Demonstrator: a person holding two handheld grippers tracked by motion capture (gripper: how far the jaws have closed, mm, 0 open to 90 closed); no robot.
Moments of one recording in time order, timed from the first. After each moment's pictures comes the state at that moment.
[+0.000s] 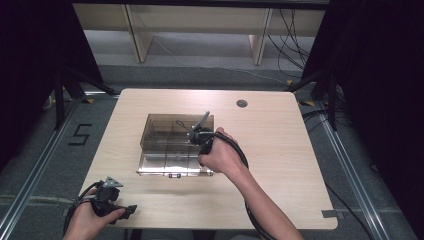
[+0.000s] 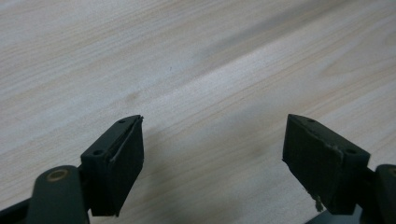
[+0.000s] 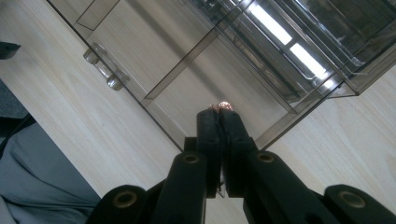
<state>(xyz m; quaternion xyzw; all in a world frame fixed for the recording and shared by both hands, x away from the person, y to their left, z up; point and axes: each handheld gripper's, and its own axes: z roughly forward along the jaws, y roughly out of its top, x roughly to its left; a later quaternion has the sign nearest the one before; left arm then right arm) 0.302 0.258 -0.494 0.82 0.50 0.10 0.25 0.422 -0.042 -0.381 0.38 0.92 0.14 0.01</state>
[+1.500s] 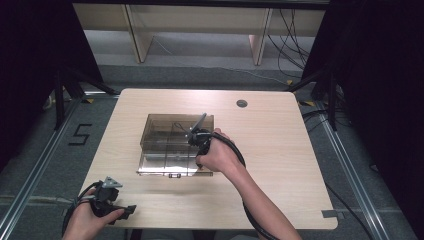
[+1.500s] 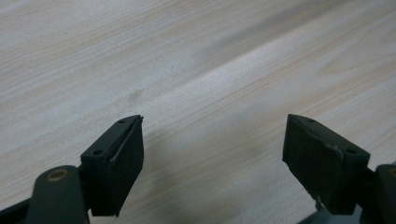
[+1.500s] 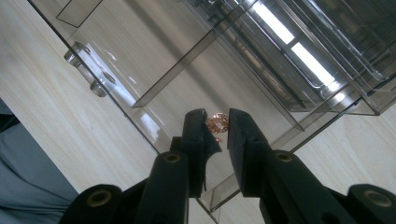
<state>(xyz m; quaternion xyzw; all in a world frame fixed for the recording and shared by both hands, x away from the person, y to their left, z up) 0.300 0.258 -0.493 0.83 0.49 0.11 0.24 0.431 -0.038 -0.395 0.36 0.92 0.13 0.00</state>
